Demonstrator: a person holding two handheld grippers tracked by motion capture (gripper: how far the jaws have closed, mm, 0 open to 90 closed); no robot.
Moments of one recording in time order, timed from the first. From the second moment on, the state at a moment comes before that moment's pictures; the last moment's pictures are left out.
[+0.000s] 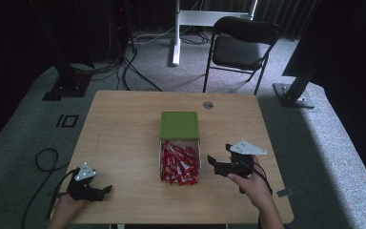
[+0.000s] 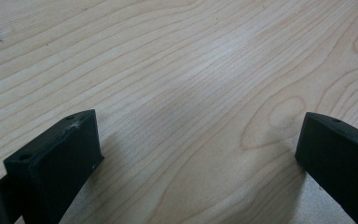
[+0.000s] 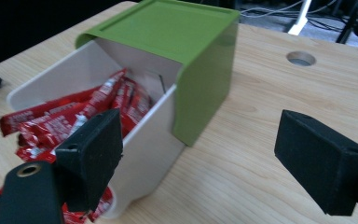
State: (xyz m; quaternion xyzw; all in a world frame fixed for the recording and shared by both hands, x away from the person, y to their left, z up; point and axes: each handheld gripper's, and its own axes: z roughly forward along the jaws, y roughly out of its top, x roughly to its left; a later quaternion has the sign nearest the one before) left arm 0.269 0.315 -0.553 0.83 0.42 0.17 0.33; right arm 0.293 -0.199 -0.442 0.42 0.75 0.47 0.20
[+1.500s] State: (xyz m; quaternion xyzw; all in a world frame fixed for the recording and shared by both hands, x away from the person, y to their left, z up) left arm 0.269 0.315 -0.553 0.83 0.42 0.17 0.33; right arm 0.296 -0.094 -0.465 0.34 0.82 0.43 0.15
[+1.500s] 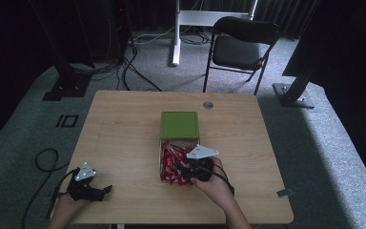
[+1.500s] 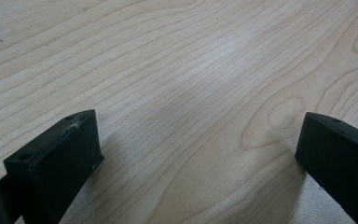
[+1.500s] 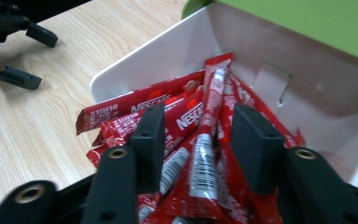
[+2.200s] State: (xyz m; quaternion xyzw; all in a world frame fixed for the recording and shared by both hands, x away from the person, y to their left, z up) left arm 0.269 0.315 -0.553 0.83 0.42 0.17 0.33; right arm 0.303 -0.067 -0.484 0.39 0.82 0.38 0.18
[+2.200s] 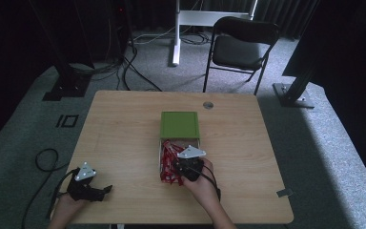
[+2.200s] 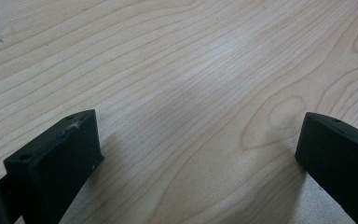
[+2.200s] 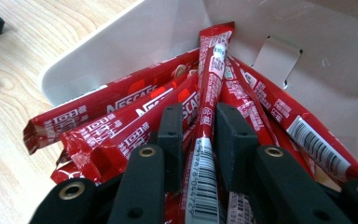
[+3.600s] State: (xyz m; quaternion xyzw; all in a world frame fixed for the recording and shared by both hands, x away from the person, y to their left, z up) left arm 0.269 0.315 -0.553 0.83 0.42 0.17 0.33; right arm 0.275 -0.095 -0.446 0.37 0.81 0.44 0.15
